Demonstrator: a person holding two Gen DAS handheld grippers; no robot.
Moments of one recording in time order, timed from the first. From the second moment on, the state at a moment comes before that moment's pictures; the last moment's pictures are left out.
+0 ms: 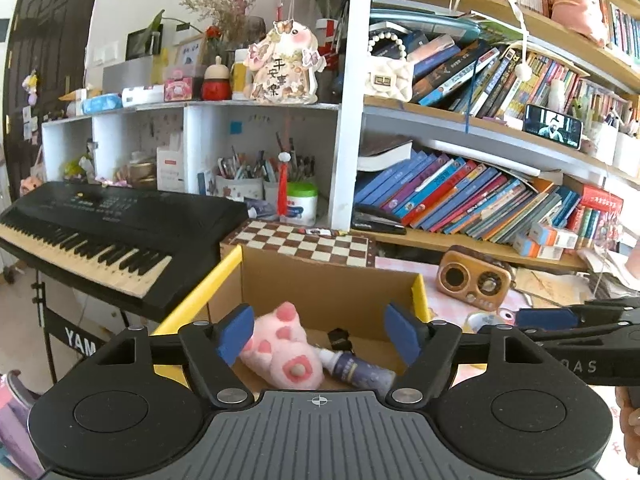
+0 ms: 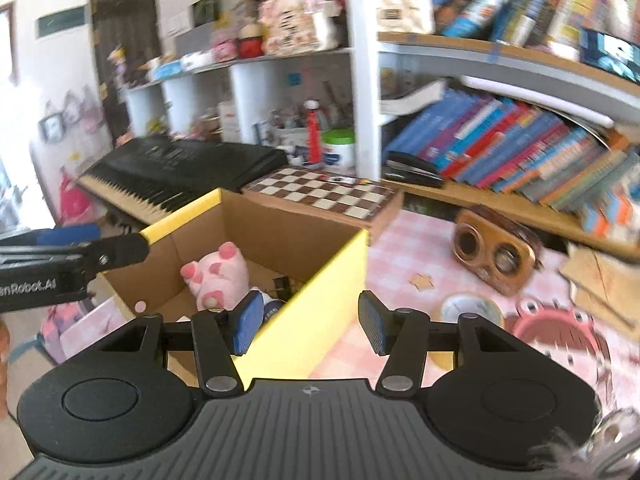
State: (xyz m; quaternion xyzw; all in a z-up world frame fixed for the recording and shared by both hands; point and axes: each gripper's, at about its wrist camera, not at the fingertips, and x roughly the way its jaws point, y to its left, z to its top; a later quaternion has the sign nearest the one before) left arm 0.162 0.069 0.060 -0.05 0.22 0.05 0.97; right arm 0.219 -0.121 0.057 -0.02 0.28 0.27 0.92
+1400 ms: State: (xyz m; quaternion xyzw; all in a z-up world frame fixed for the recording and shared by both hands) left arm 0.001 0.038 0.021 -0.03 0.28 -0.03 0.96; right arm 0.009 -0.156 0.020 0.00 0.29 0.14 0.95
